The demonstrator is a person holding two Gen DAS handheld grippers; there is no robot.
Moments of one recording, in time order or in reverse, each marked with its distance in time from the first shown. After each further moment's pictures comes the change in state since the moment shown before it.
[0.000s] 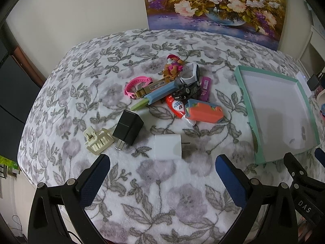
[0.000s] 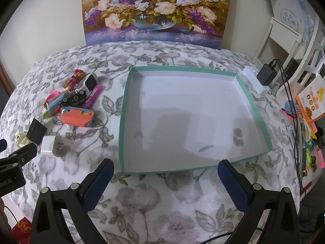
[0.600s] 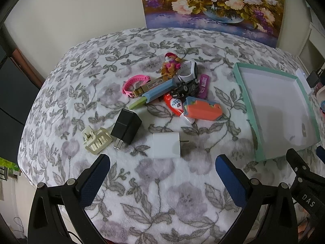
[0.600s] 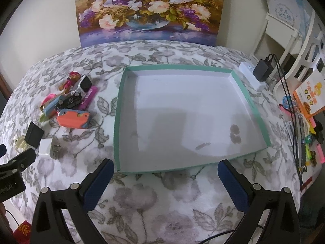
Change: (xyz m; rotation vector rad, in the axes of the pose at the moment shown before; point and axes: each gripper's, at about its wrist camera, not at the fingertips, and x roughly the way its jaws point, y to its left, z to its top) left arm 0.002 -0.003 -0.003 0.014 0.005 -0.004; right arm 0.001 -0.007 0.000 0.030 0.008 -0.013
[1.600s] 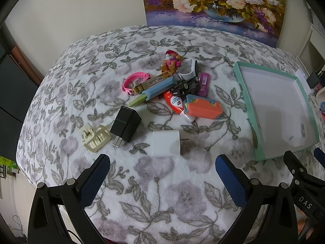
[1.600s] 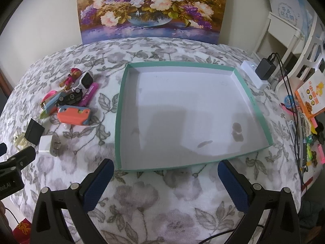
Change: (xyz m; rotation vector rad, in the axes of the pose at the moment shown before) left arm 0.002 0.000 0.001 -0.006 0.016 -0.008; right arm 0.003 0.004 -0.001 -0.013 0.018 0.003
